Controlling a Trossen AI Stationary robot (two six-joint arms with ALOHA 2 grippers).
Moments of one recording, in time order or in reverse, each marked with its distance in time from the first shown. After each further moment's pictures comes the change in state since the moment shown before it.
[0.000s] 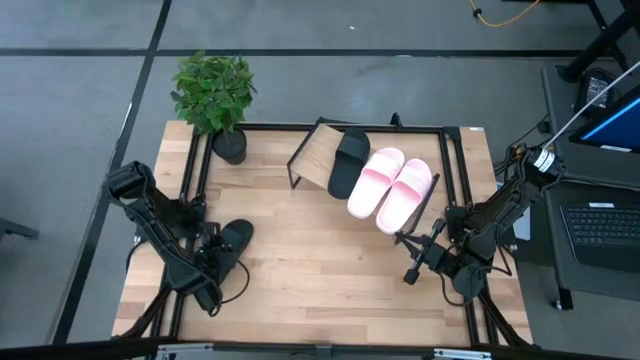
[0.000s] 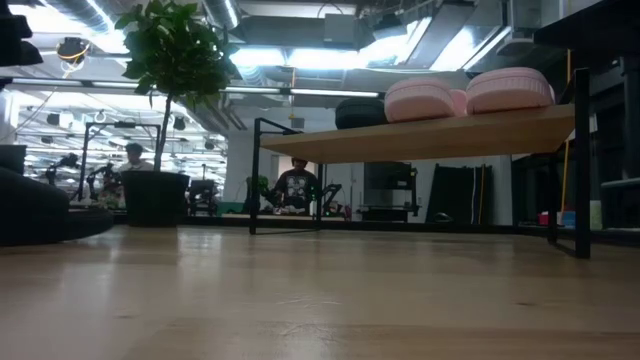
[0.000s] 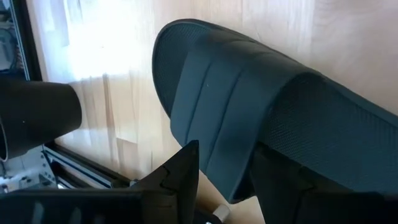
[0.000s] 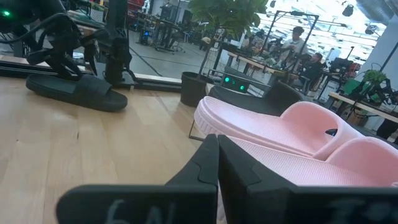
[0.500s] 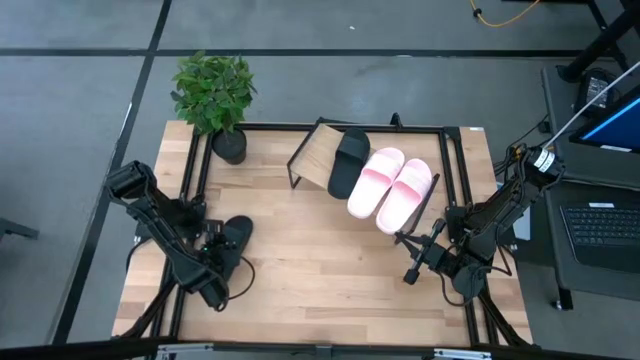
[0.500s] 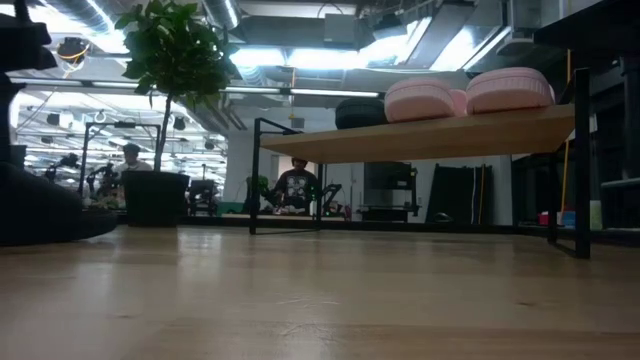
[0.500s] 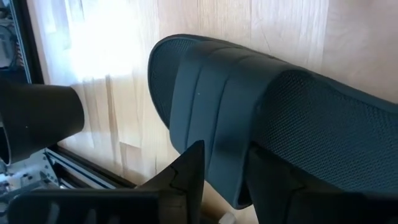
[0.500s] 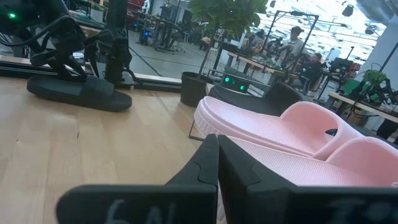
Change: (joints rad) left arm 0.056 0.000 0.000 0.012 -0.011 0.051; right arm 0.000 0.000 0.000 0.000 0.000 0.000
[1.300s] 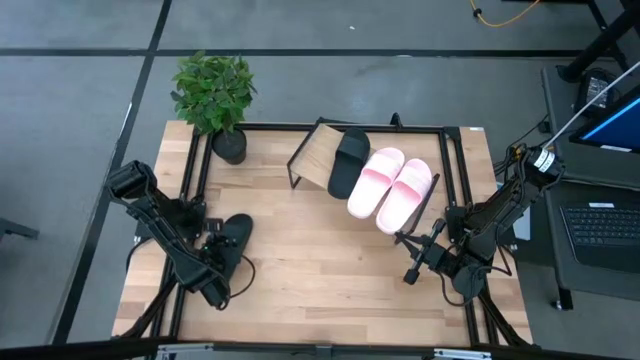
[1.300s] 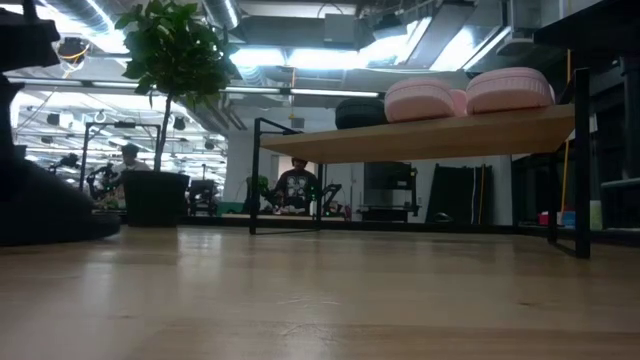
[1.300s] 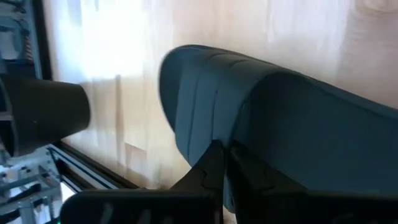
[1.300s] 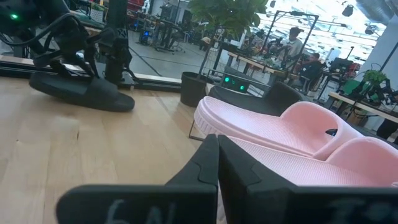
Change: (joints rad) left arm 0.013 0.000 0.000 -0.005 -0.038 -0.050; right arm 0.000 0.000 0.000 0.000 0.000 0.000
